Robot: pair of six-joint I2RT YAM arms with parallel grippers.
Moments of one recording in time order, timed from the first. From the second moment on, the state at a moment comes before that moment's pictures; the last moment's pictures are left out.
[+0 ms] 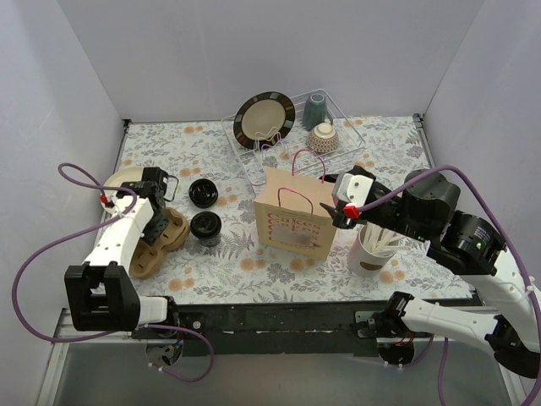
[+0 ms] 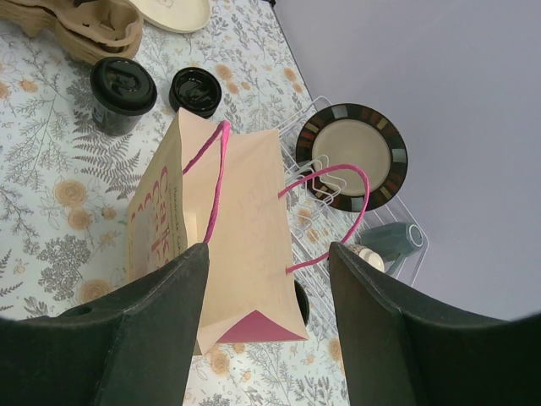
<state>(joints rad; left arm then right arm) -0.02 1.30 1.00 -1.13 -0.51 -1.09 0.94 0.87 1.38 -0.71 -0.09 -0.61</state>
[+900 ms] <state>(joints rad) -0.01 1.28 0.95 -0.97 -0.38 -0.87 0.94 0.86 1.38 -0.72 -0.09 -0.60</state>
